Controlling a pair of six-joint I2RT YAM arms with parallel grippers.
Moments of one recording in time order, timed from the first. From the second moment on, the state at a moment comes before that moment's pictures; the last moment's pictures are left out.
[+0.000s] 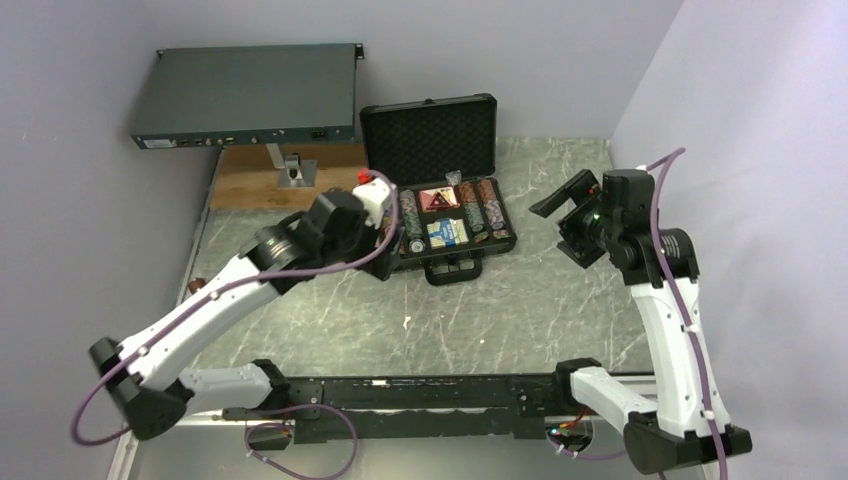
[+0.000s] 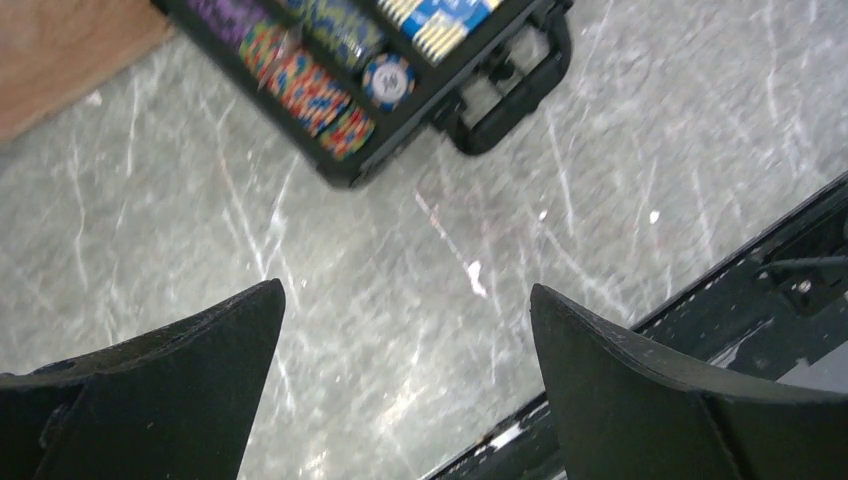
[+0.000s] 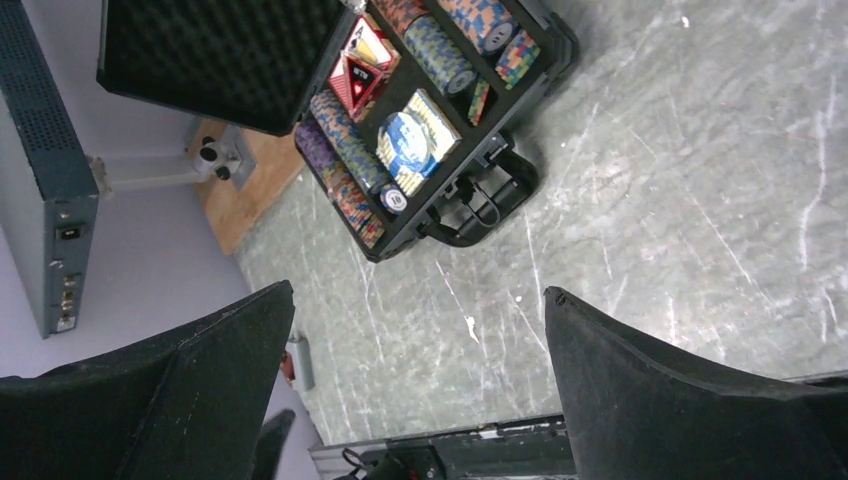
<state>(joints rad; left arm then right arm) -0.80 1.22 1.31 -0.76 -0.09 -0.21 0.14 0.98 1.38 -1.11 -0.02 0.99</state>
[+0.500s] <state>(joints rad) -0.76 0.88 0.91 -0.84 -0.14 -0.29 0.19 1.47 1.84 -0.99 -0.07 0.92</state>
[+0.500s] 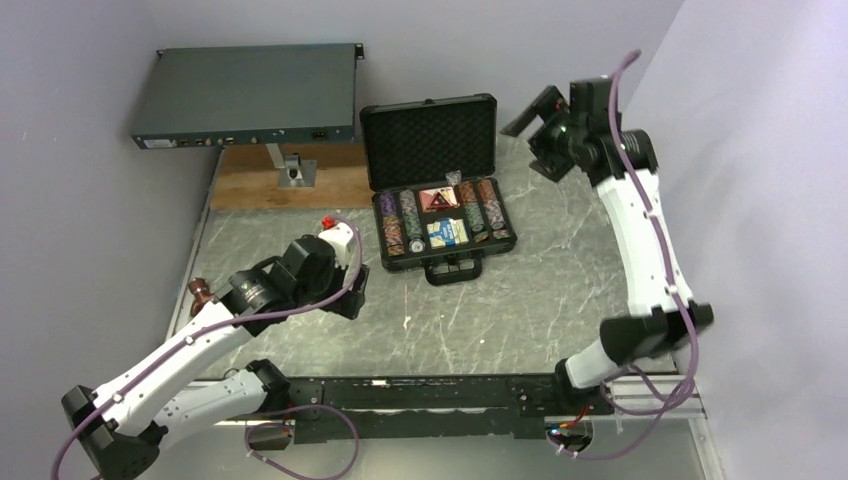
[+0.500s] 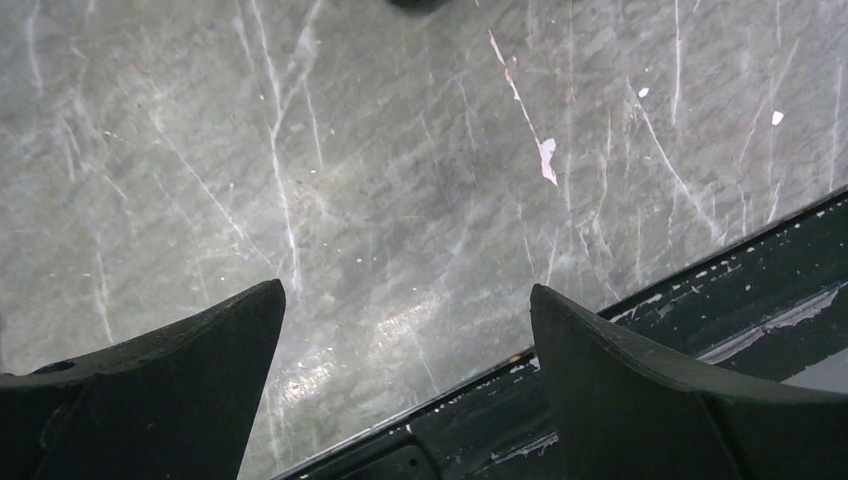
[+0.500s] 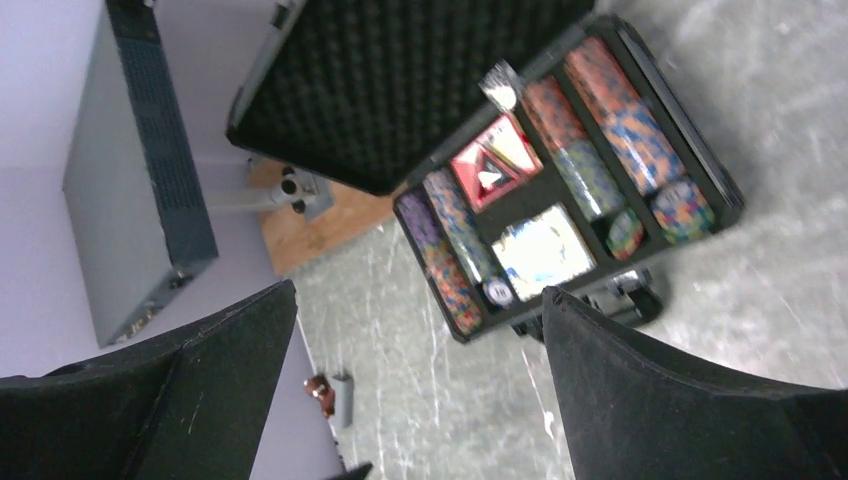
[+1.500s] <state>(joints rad) -0.75 1.10 1.06 -0.90 -0.17 -0.39 0.18 2.24 2.21 -0.31 -0.18 0.95</state>
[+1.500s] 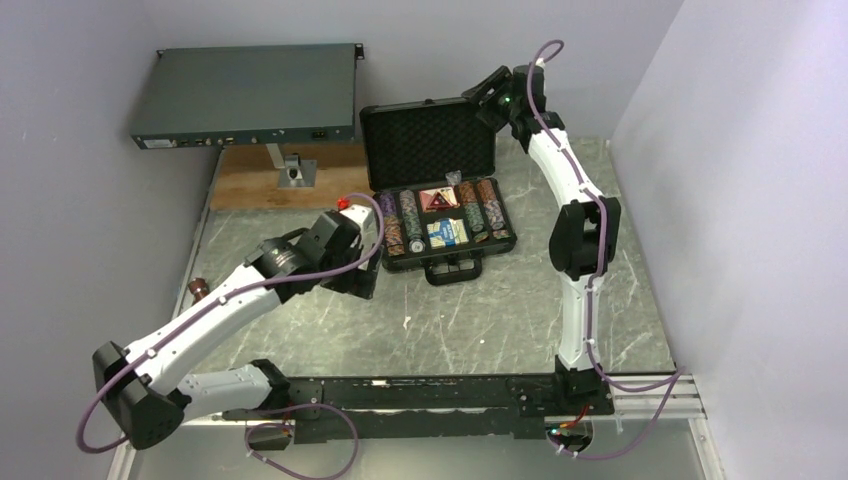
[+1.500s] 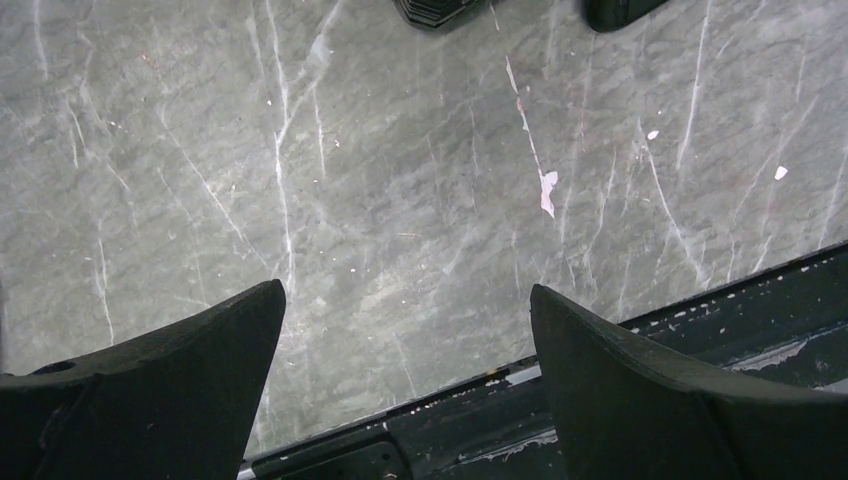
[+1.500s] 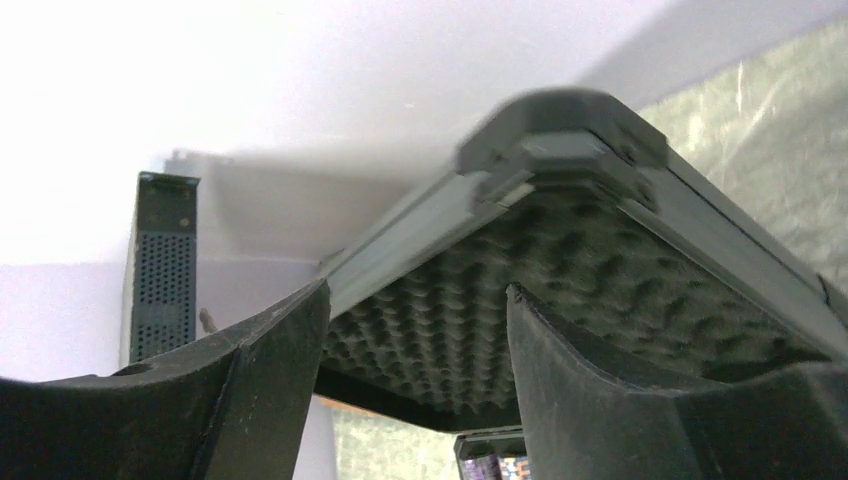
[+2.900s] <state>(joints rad) -0.74 0.82 0.93 -0.95 -0.21 -0.48 0.20 1.84 1.62 -0.17 -0.10 1.33</state>
